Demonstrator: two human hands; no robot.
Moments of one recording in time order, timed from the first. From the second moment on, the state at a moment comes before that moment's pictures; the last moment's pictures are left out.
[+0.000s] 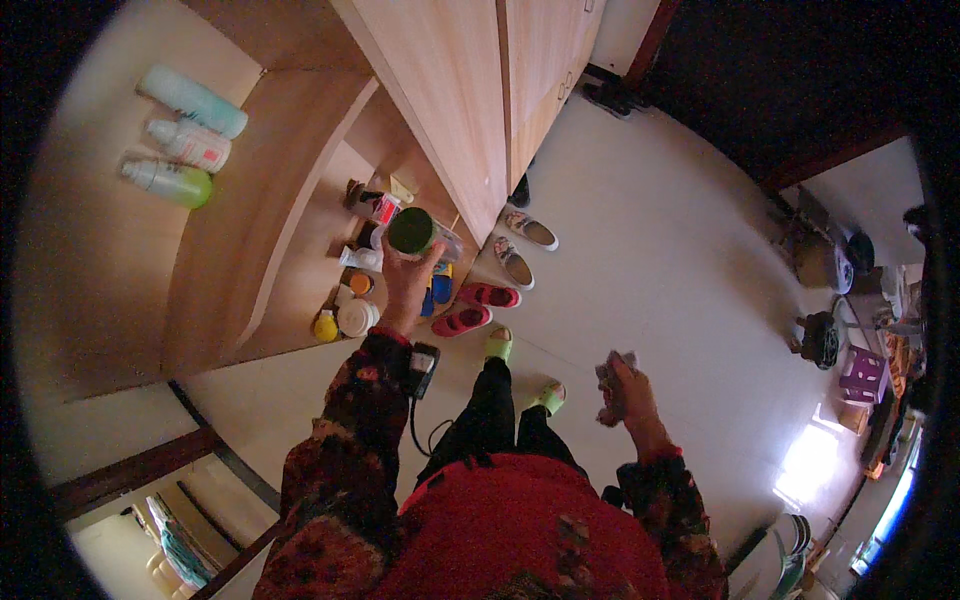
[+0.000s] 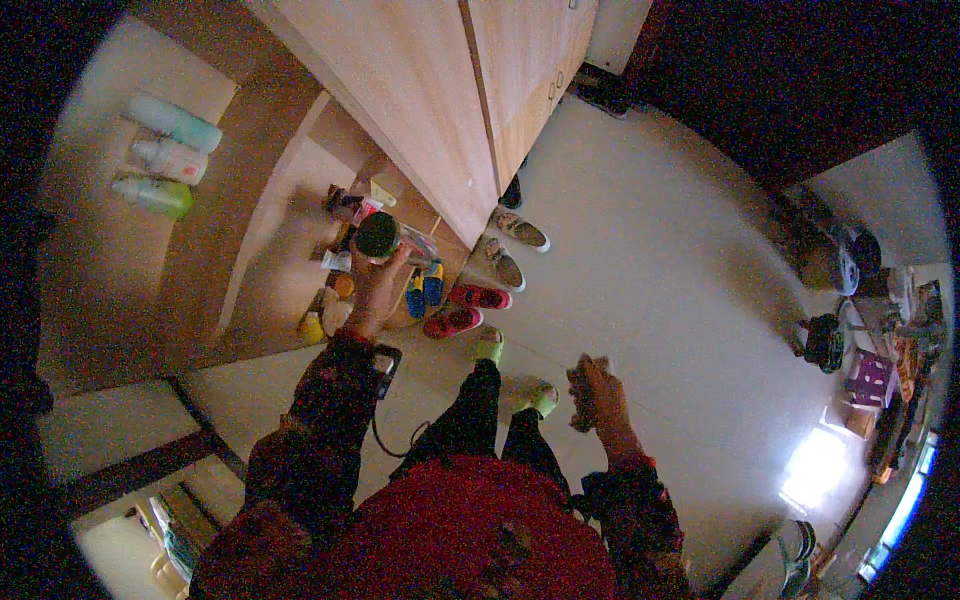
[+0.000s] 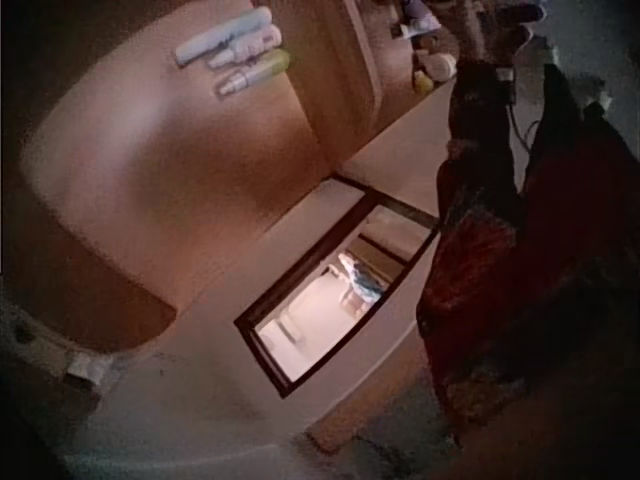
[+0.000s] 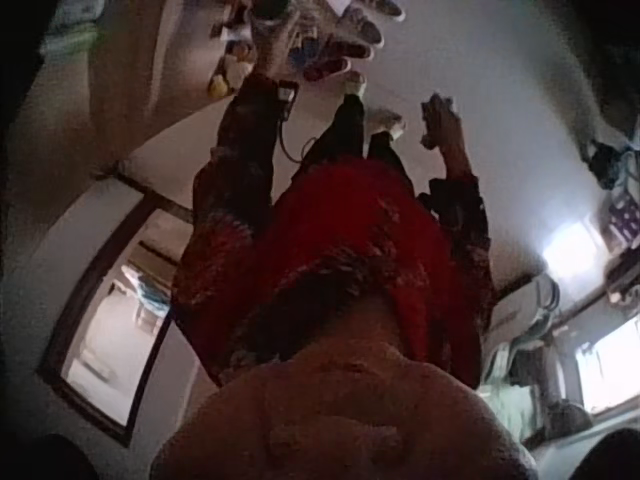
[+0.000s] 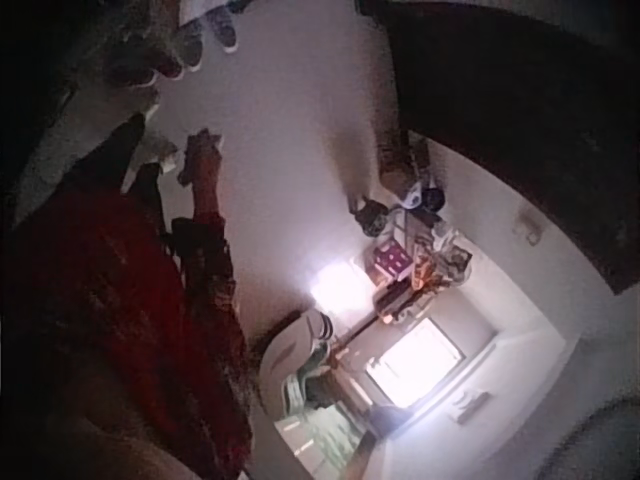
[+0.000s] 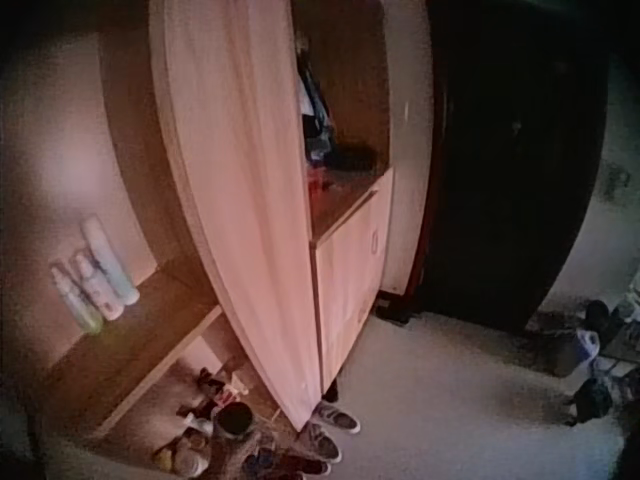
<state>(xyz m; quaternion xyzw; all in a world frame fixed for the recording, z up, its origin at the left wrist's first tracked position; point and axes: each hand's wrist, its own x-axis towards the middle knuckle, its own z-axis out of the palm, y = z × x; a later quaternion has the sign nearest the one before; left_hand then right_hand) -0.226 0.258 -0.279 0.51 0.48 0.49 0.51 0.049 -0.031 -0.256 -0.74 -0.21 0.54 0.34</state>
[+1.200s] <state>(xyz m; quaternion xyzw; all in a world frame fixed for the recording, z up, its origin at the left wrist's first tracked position) -0.226 0.331 -0.377 0.58 0.60 0.42 0.37 0.025 0.008 -0.241 -0.69 0.01 0.61 0.38</state>
